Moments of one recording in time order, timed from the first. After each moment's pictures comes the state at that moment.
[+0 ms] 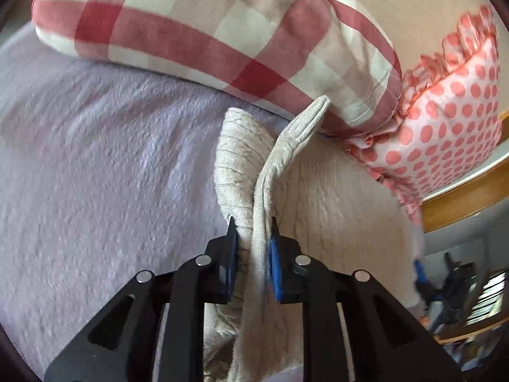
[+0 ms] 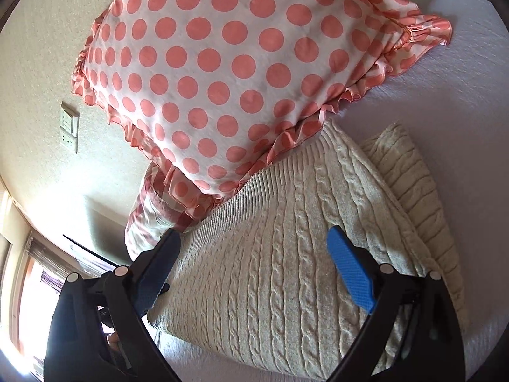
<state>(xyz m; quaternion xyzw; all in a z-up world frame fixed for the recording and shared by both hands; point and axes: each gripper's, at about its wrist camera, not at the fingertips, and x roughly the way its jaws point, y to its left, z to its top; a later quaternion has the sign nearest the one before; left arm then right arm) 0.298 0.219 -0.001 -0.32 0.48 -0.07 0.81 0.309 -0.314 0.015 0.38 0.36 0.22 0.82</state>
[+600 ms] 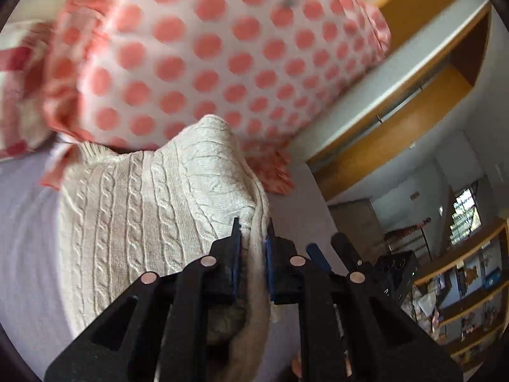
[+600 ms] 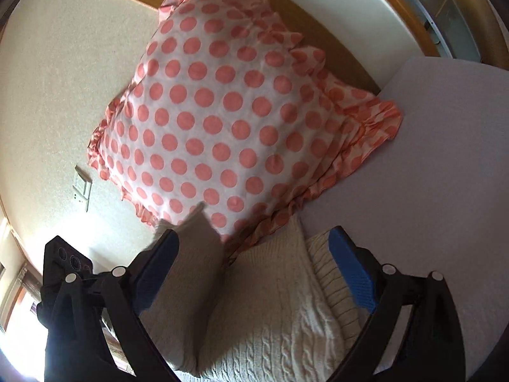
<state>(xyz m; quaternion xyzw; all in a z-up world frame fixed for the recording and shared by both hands) 0.337 -0.128 0.116 -0.22 0.45 -0.29 0.82 0.278 -0.408 0.052 0.42 0.23 0.14 0.87</state>
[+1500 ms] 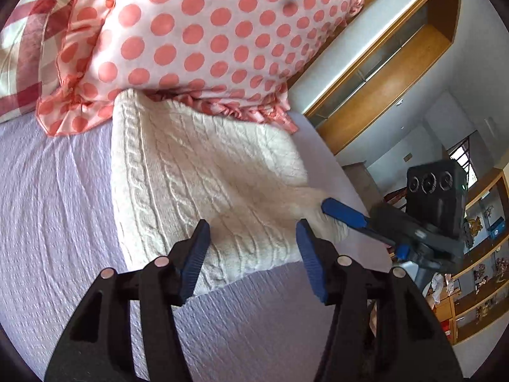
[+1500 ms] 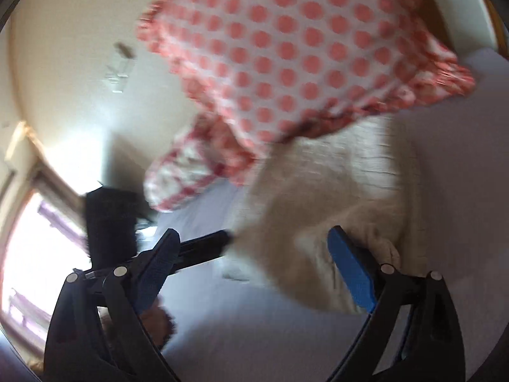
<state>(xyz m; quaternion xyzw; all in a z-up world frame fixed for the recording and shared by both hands) 0.270 -0.071 0.054 -0.15 0.46 -0.32 0.81 0.258 -0.328 0.056 0.24 0.40 0.25 0.85</state>
